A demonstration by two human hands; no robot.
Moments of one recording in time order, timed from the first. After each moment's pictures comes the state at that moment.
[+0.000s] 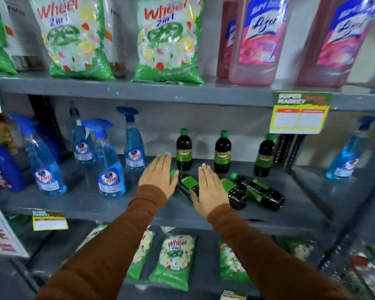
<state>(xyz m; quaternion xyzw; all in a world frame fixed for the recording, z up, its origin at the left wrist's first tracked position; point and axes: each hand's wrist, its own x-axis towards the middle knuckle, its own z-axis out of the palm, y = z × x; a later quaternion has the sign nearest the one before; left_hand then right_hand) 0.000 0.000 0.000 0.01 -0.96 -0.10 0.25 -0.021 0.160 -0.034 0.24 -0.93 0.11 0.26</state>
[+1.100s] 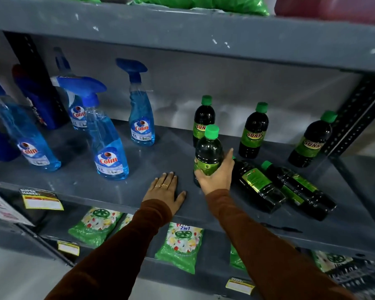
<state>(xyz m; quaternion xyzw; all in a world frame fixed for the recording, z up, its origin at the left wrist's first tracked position) -0.048 -0.037 -0.126 0.07 -0.99 -0.10 0.01 -0.115 0.091 -0.089 0.02 -0.82 0.56 0.11</state>
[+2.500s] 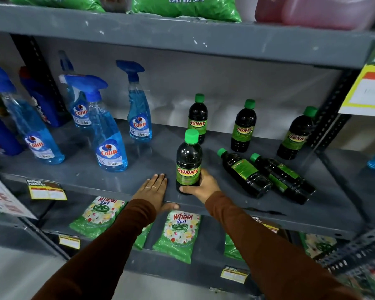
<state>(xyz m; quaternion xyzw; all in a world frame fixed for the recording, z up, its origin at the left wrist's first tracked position) -0.007 -0.043 -0.118 0.03 -1.00 -0.06 -0.07 -0.077 0.119 -0.103 0.14 -0.84 0.52 -0.11</state>
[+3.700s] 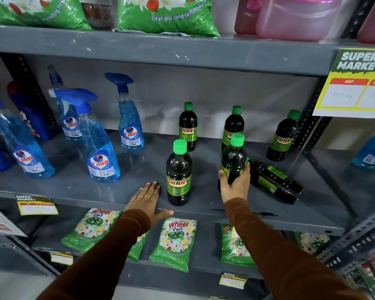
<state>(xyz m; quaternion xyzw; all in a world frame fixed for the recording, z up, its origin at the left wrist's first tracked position) -0.007 -0.044 -0.121 0.04 -1.00 -0.06 -0.06 -0.095 0.184 -0.100 -0.03 -0.82 0.55 0.16</state>
